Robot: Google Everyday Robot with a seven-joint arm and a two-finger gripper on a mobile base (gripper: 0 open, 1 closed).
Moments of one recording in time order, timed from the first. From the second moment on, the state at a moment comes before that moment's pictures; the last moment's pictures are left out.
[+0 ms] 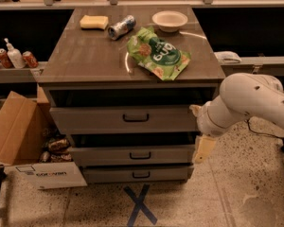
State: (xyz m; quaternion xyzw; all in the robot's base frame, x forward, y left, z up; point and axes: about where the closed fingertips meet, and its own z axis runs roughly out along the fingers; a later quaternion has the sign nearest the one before) arm 0.526 -0.180 0.678 -0.67 0.72 0.02 0.19
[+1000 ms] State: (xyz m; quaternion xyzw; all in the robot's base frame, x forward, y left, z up) arm 0.584 -0.160 0.695 -0.68 0.70 -0.01 0.22
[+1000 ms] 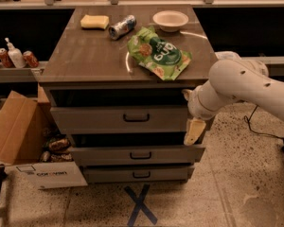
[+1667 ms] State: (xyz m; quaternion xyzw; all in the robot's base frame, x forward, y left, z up) arm 0.597 -0.145 0.626 -0.69 0.70 0.05 0.20
